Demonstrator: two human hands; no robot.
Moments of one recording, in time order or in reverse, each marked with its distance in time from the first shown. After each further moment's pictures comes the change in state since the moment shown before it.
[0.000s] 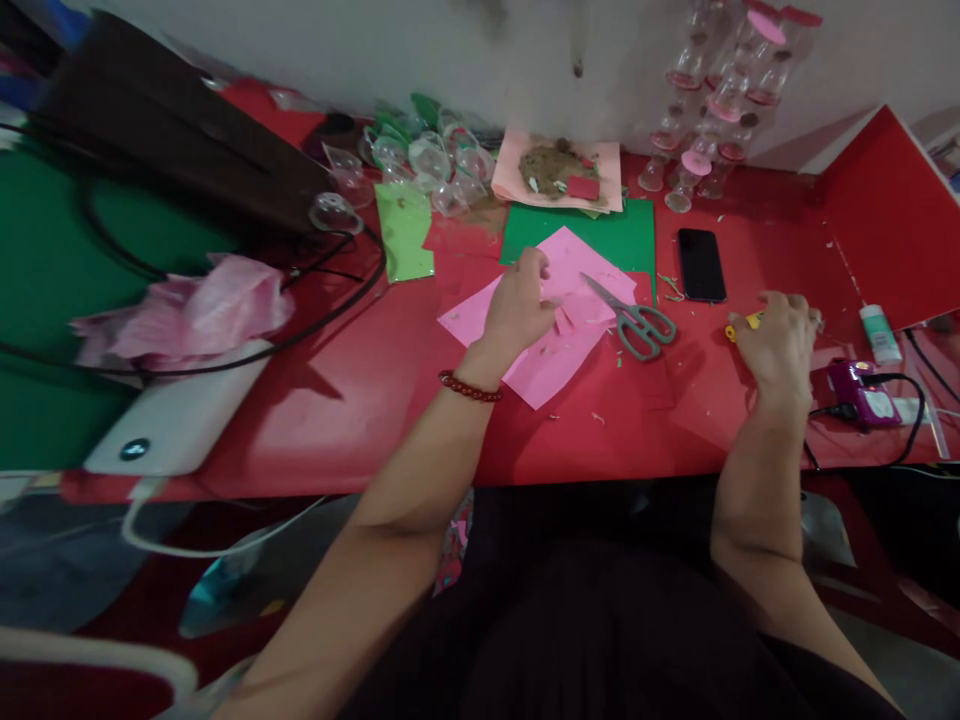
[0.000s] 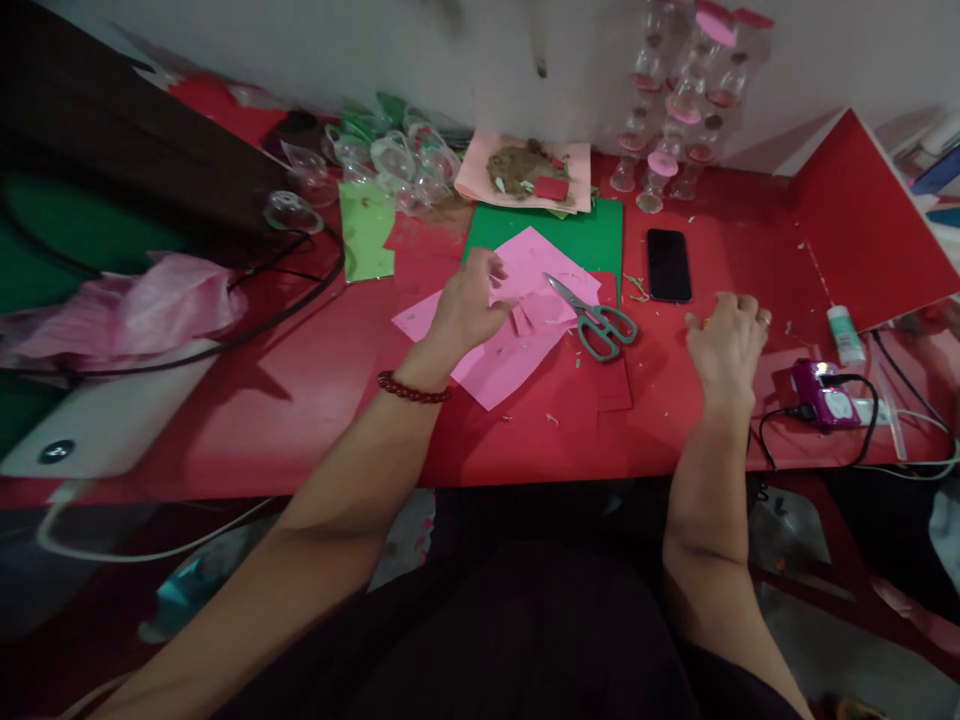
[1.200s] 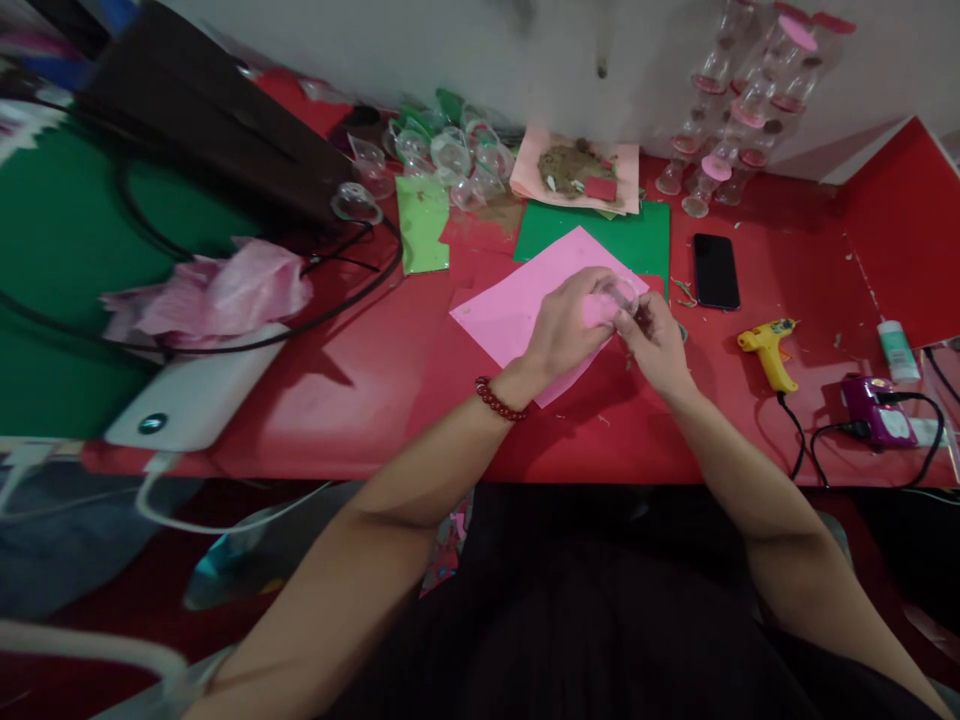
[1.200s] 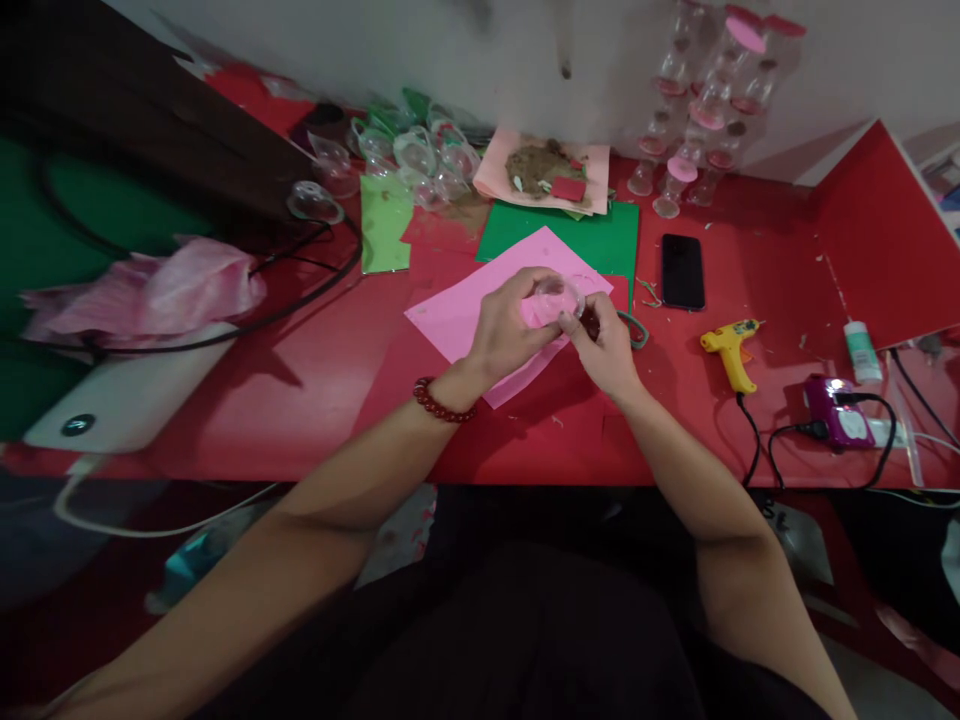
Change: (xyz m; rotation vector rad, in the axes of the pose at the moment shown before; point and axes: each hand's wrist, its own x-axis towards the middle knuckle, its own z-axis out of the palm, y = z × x) left_hand -0.034 0.058 0.015 -0.310 0.023 0.152; right_hand -0.048 -0.124 0.052 1.328 -0.370 -0.240
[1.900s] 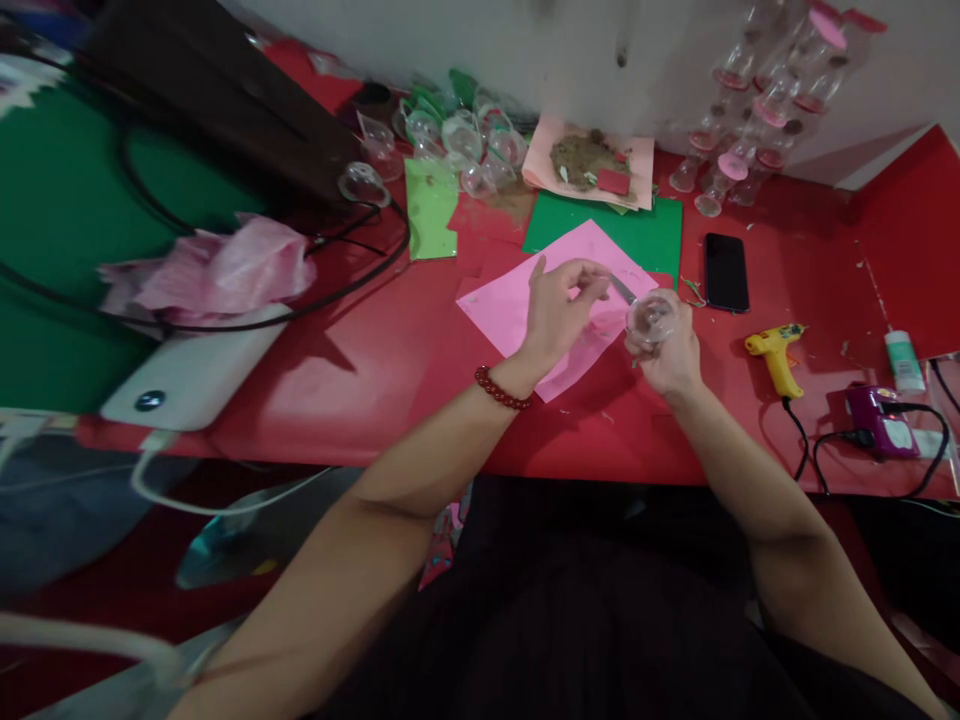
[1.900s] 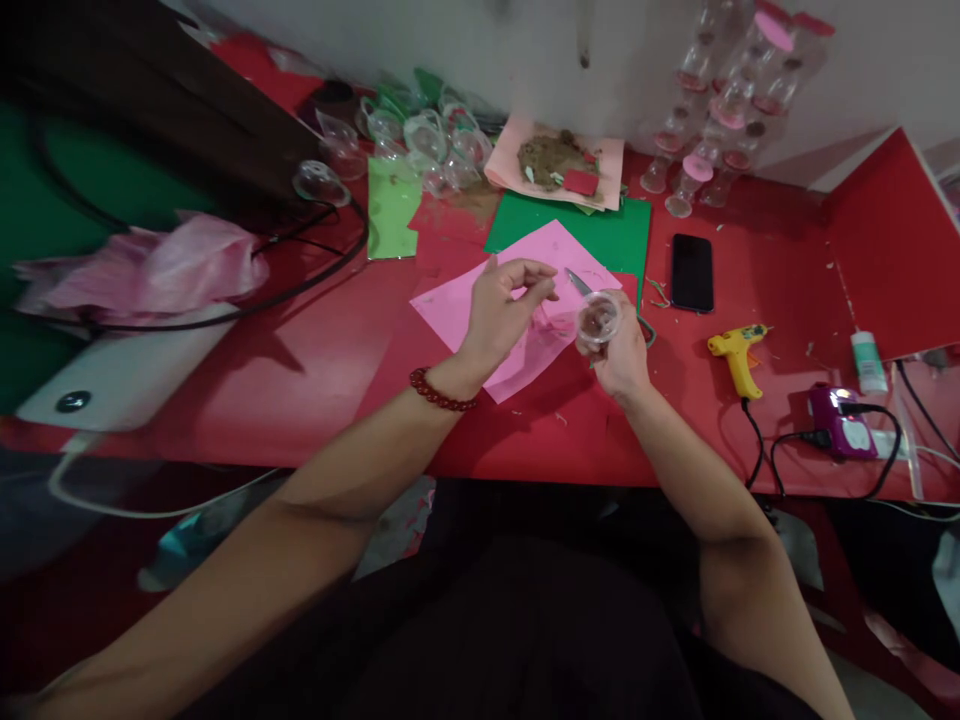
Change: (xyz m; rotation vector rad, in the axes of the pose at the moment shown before) left_hand 0.008 -0.007 -0.003 -0.130 0.177 -0.216; right_hand 0.010 0.005 0.002 0.243 -0.014 0.260
